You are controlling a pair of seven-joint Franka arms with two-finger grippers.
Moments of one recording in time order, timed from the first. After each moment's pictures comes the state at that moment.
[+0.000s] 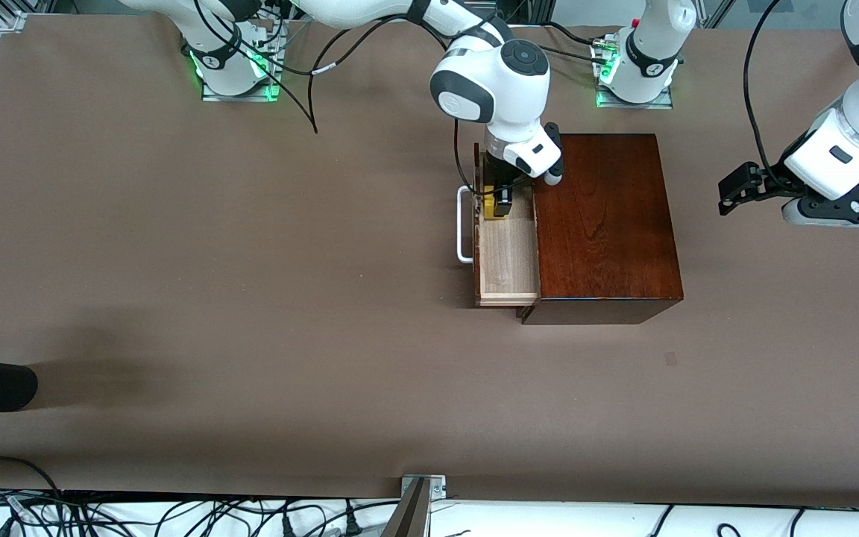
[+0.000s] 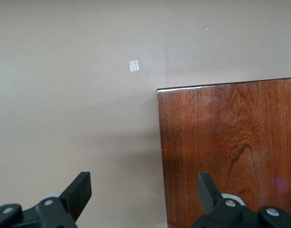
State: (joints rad) left arm -0.06 0.01 -0.02 -1.69 0.05 1.68 -0.04; right arm 0.92 0.87 0.19 -1.08 -0.33 2.02 -0.38
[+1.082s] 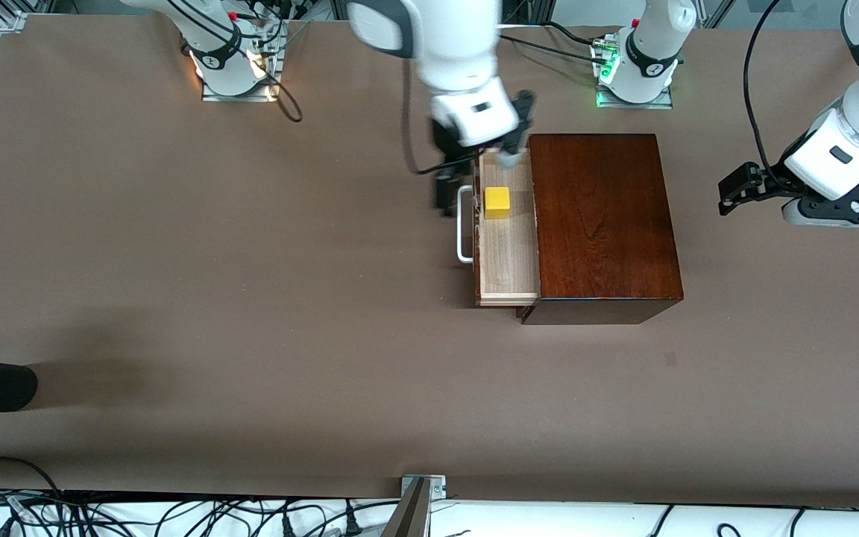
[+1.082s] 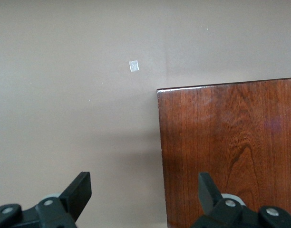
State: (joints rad) left arm -0.06 0.01 -0.02 -1.69 0.05 1.68 -0.04; right arm 0.73 0.58 0.17 -0.99 -0.30 1.77 -0.32
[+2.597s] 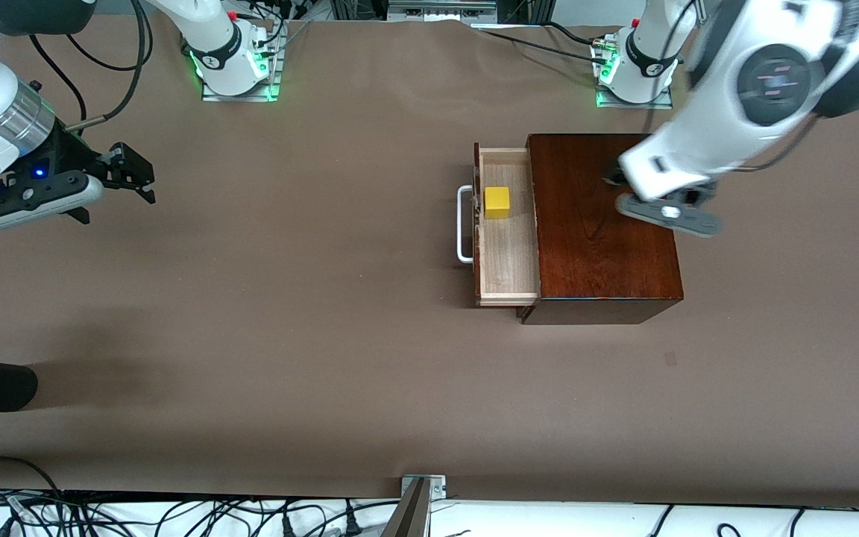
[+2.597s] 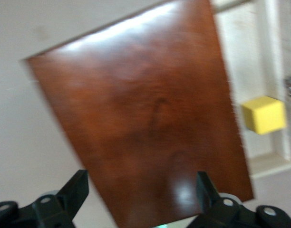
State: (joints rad) left arm -0.18 0.13 -0.21 -1.69 -0.01 1.57 -0.04; right arm 0.25 0.04 -0.11 -1.63 0.01 1.74 -0.19
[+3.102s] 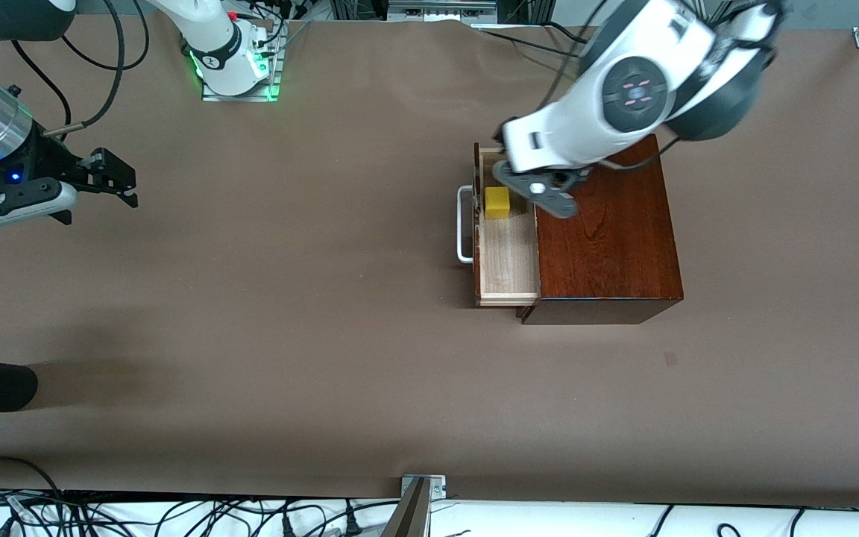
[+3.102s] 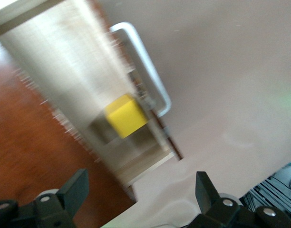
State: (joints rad) left arm -0.22 0.32 -0.41 -1.51 -0.20 1.57 -0.06; right arm 0.25 0.04 -0.15 -1.62 0.01 1.74 -0.19
